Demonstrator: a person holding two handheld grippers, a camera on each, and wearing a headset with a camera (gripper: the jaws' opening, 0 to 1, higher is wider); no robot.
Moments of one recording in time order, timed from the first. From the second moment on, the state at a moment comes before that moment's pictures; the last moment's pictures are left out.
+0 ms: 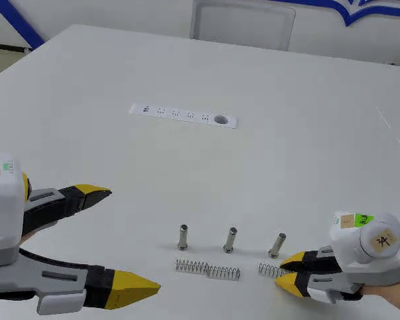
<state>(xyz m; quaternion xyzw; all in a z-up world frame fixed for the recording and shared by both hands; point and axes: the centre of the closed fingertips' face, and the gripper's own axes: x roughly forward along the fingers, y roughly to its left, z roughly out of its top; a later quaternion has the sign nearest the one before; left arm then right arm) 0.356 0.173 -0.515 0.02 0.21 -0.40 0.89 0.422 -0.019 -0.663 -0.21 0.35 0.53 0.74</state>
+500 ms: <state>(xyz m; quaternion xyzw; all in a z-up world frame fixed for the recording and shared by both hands) 0.371 0.153 -0.502 0.02 0.19 -0.42 0.89 0.412 -0.014 -0.646 -0.25 0.33 0.54 0.73</state>
